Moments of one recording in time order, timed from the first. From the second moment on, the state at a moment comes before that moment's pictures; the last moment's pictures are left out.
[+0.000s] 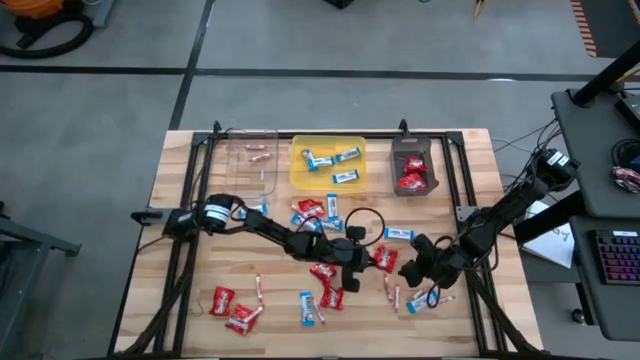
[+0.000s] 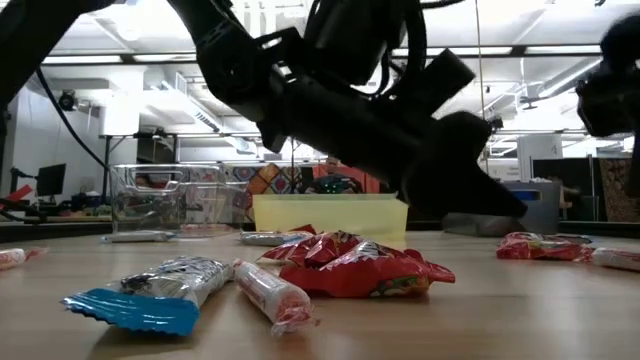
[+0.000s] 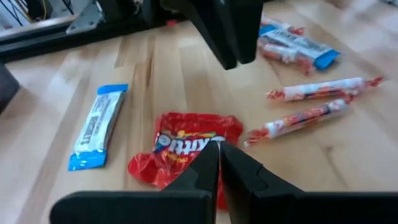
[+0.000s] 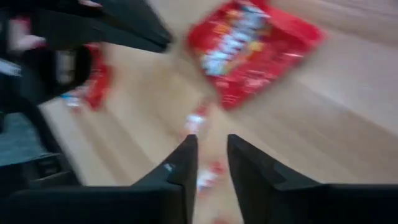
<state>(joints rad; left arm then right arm) -0.20 2.30 1.39 0.50 -0.12 0.12 0.73 1.18 0.41 -0.18 0.34 1.72</state>
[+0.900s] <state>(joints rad) -0.15 2.31 1.37 0.48 -0.09 0.04 0.59 1.18 0.36 -0.20 0.38 1.65</state>
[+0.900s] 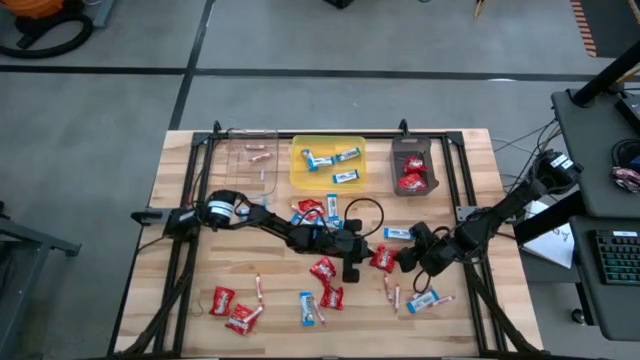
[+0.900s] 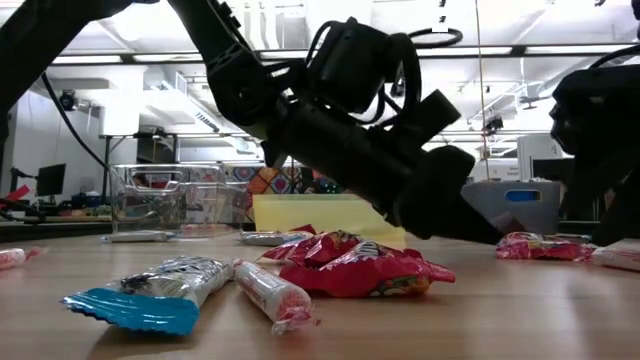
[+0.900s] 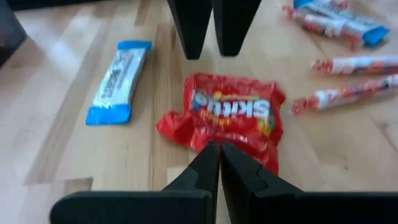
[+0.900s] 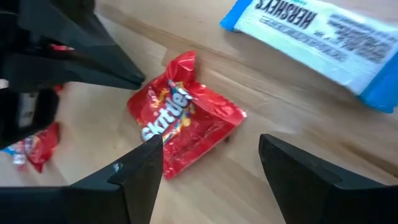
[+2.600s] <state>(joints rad) -0.14 2.14 1.34 0.23 -0.09 0.05 0.54 1.22 0.38 0.10 0.45 1.43</state>
